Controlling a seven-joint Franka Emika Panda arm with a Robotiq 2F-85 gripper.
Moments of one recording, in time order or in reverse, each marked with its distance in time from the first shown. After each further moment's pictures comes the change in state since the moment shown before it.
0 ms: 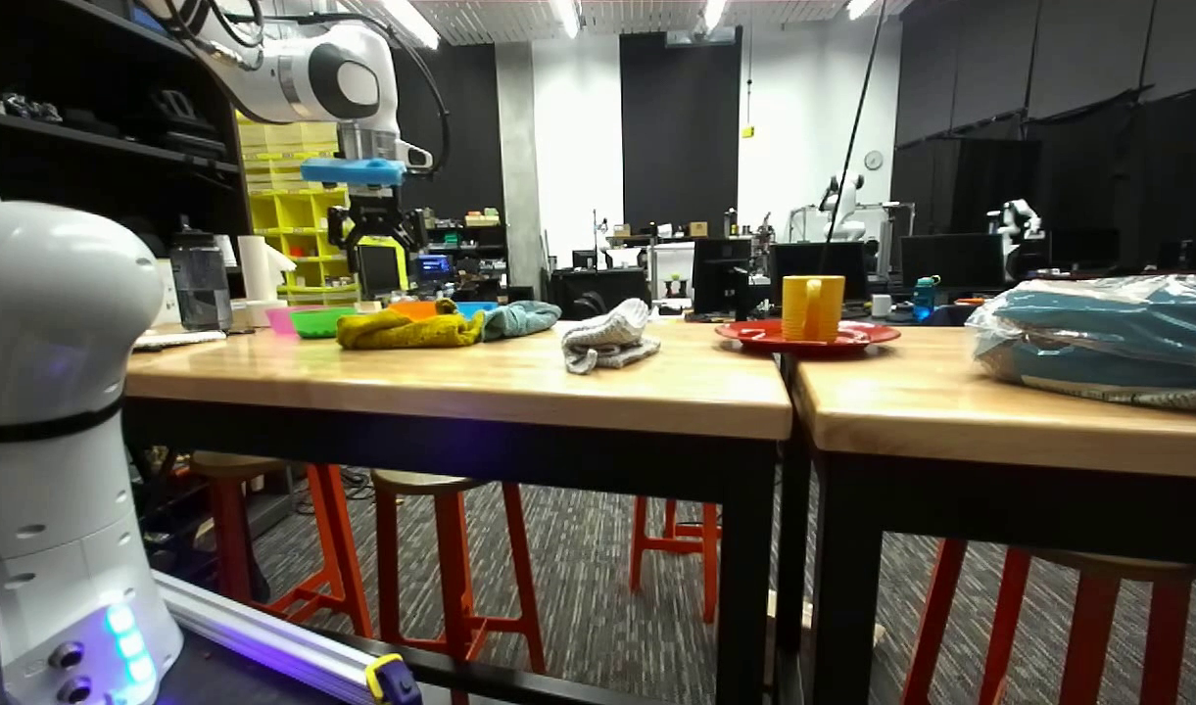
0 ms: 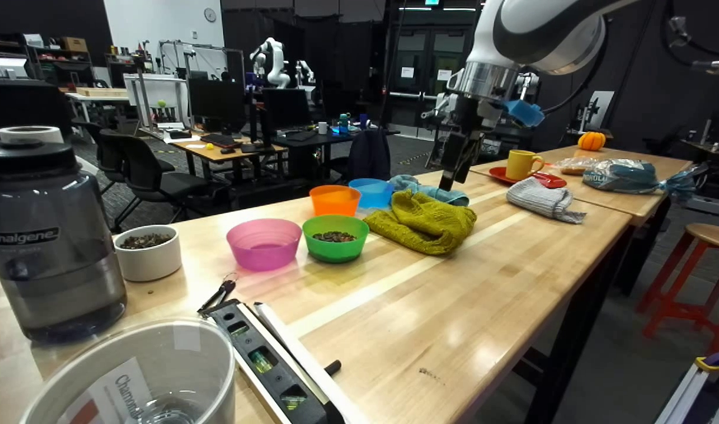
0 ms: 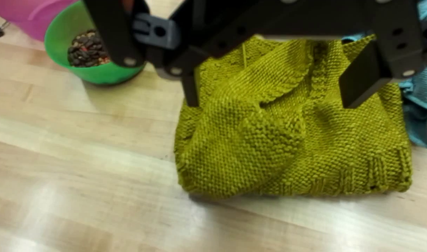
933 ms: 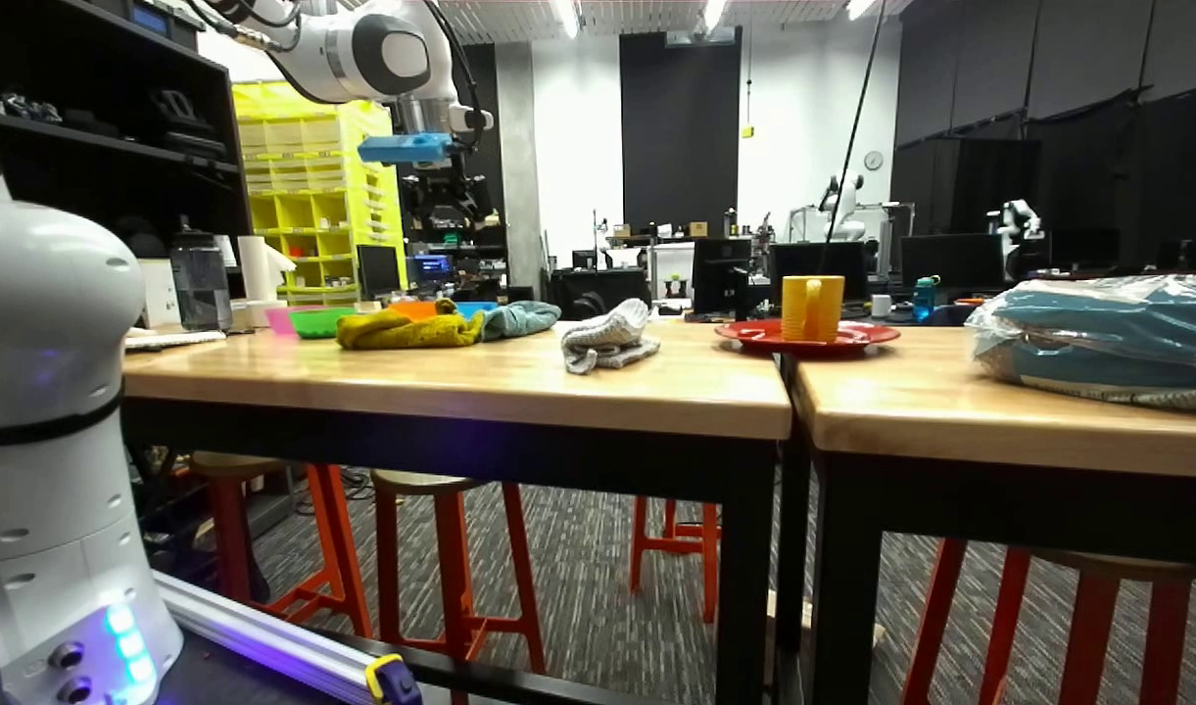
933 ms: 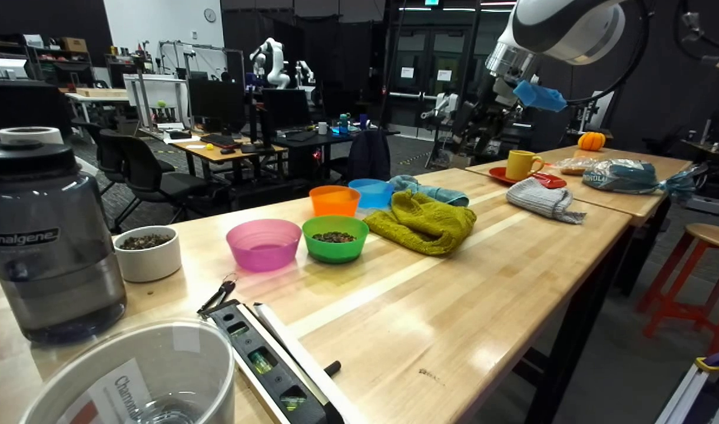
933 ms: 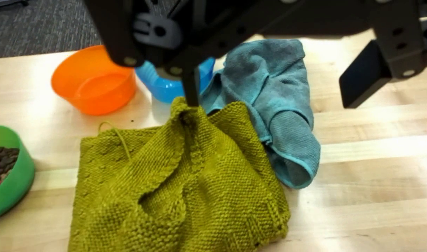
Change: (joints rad) arm -0.148 0.005 -0.055 0.066 0.001 0.124 0.145
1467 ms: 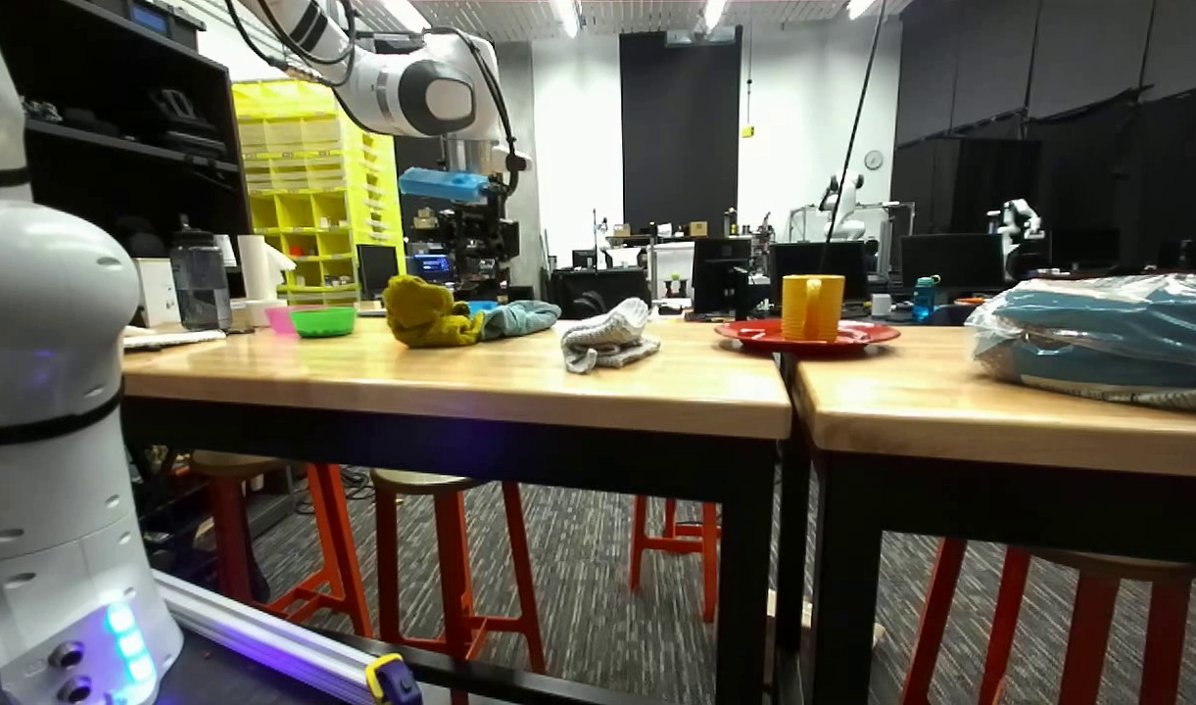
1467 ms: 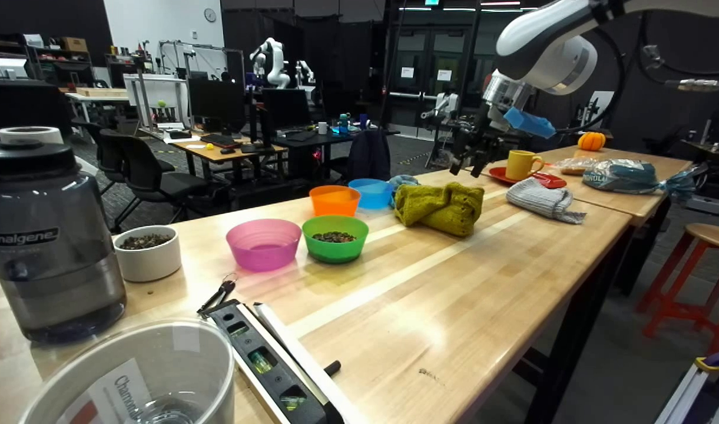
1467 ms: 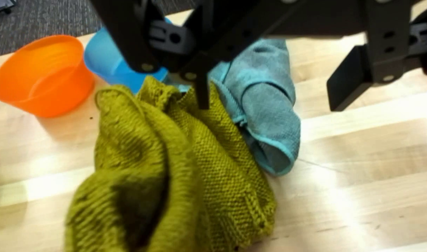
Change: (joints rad) arm -0.048 0.148 -0.047 0.042 0.109 0.024 -0.065
